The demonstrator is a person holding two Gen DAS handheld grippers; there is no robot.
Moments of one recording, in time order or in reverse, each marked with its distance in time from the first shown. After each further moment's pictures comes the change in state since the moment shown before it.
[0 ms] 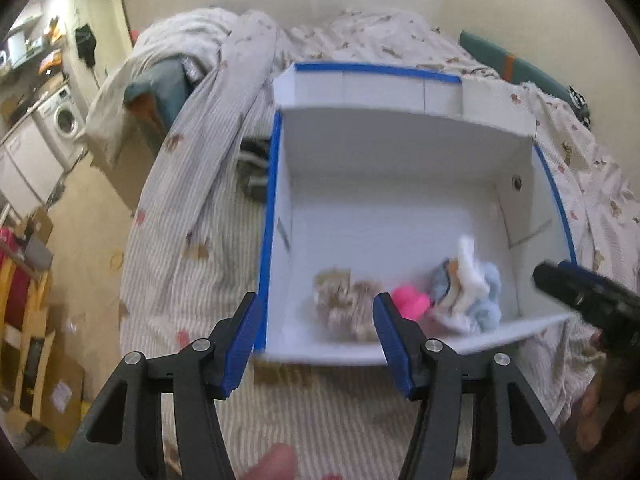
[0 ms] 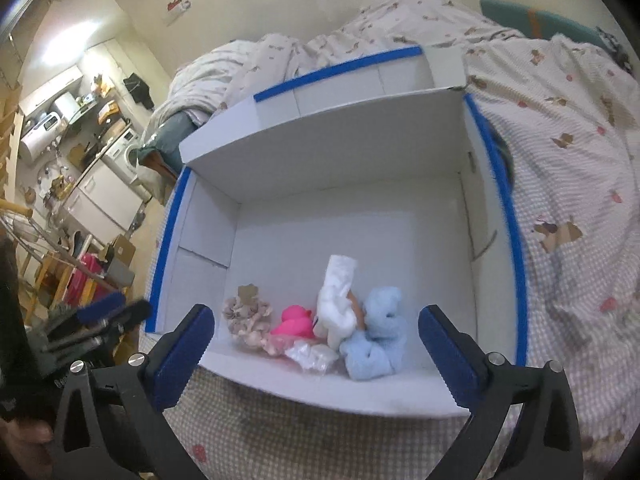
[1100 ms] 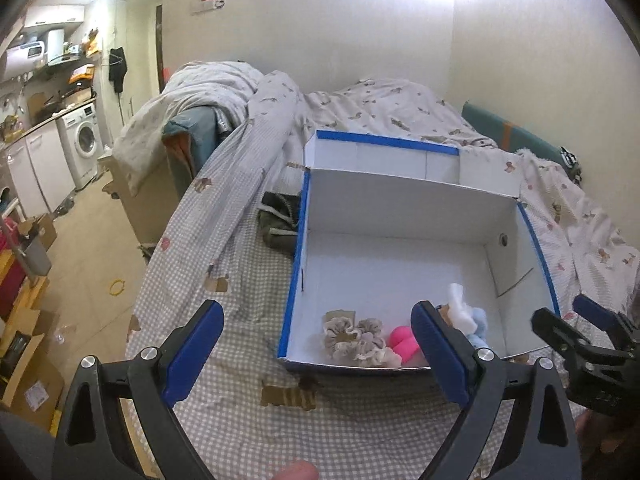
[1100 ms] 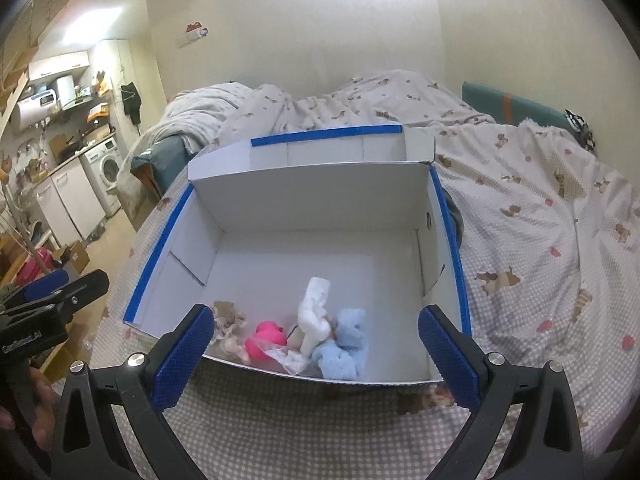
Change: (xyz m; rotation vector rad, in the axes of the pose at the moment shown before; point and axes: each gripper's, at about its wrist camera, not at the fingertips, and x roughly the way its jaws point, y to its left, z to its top) left arm -0.042 0.016 -0.026 -0.078 -0.290 -0.003; right arm -0.043 0.039 -0.038 -0.156 -0.245 -0.197
